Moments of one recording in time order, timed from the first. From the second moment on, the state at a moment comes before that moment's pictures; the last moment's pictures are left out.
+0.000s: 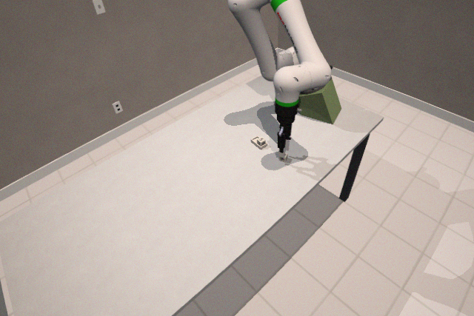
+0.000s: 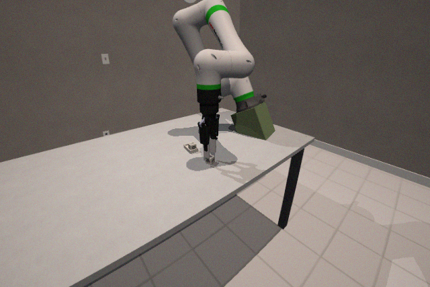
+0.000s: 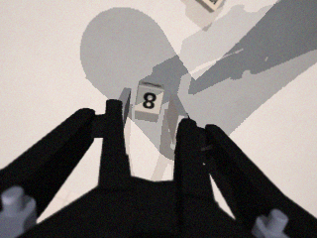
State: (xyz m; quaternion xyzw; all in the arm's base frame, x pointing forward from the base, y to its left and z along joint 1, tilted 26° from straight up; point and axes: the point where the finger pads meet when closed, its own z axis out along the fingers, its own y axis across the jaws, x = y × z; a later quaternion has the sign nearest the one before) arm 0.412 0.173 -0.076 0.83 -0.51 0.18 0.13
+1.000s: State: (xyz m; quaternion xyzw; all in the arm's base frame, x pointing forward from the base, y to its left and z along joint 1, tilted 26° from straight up) arm 0.406 0.186 -0.047 0.83 -0.51 0.18 0.13
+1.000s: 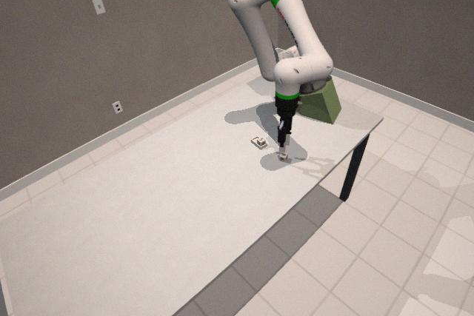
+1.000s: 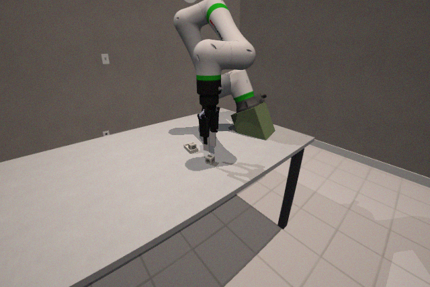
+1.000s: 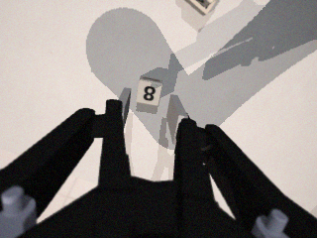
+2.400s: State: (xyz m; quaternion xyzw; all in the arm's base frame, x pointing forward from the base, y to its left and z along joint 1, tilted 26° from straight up) arm 0.400 0.198 -0.049 0.76 -0.46 0.39 0.26
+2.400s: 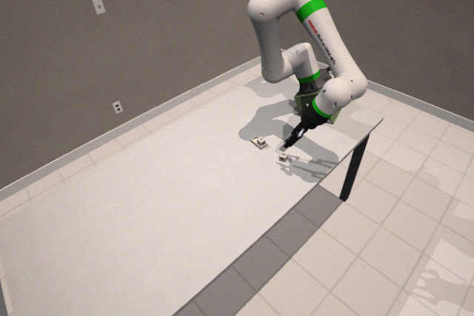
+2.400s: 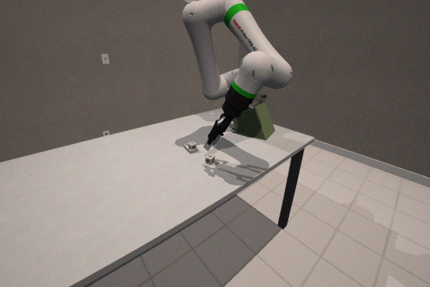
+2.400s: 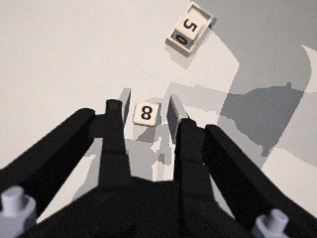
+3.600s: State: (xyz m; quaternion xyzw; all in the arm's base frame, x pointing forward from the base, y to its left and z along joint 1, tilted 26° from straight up) arm 0.399 0.200 -0.057 0.70 -0.42 0.48 0.31
